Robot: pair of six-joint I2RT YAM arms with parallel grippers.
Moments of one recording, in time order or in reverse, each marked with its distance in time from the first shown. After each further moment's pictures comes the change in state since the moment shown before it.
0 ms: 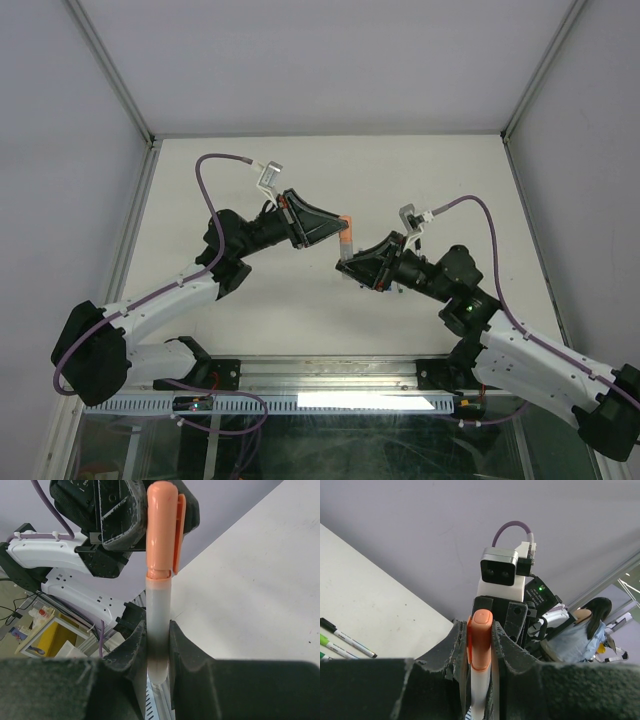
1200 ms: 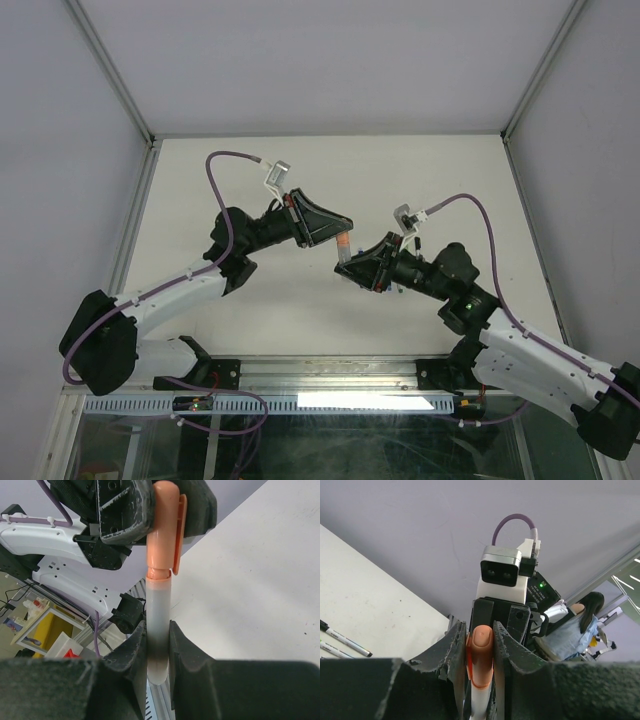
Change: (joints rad) left arm 0.000 0.066 0.010 0.061 0.035 -0.027; right arm -0.002 0.014 0.016 -0.050 -0.035 -0.034
